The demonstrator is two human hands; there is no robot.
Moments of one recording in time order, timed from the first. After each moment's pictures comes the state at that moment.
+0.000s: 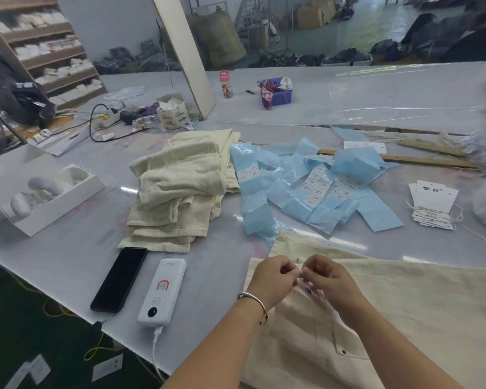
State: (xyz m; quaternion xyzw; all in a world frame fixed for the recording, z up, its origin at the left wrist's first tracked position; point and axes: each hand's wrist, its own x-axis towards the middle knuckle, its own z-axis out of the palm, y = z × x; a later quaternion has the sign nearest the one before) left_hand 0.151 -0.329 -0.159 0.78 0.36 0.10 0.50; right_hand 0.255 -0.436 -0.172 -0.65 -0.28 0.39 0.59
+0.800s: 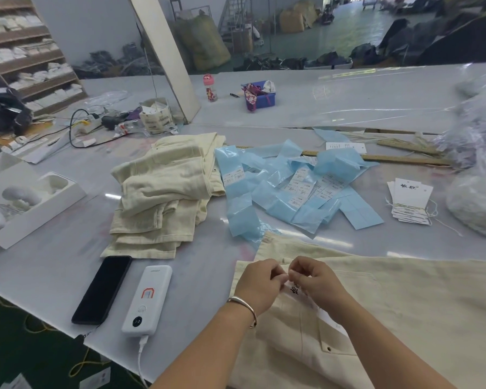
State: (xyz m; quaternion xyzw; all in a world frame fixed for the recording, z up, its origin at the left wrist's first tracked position) left_hand 0.153 -0.333 -0.160 0.84 0.33 0.09 0.42; right_hand 0.259 -0.437 -0.162 -0.72 -0.31 0.35 0.52
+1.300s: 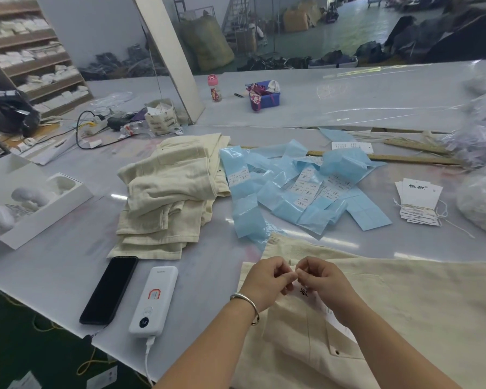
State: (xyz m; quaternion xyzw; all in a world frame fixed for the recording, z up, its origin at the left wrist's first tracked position) left_hand 0.155 -0.323 -0.166 0.76 0.29 0.10 0.58; right_hand 0.261 -0.438 -0.166 -0.67 -0.27 0.39 0.58
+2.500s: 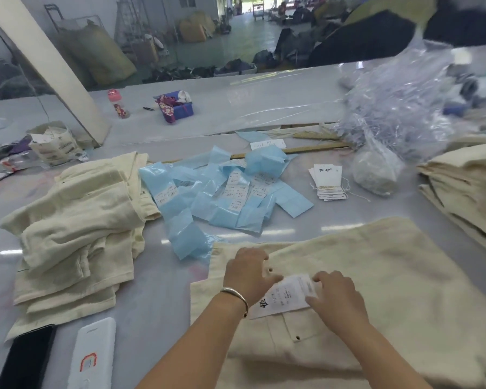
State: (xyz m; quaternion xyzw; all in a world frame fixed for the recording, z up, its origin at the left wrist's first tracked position) left_hand 0.217 -0.336 -0.168 0.97 0.17 -0.01 0.20; right_hand 0.258 -0.524 -0.173 -0.96 -0.15 0.17 0.16
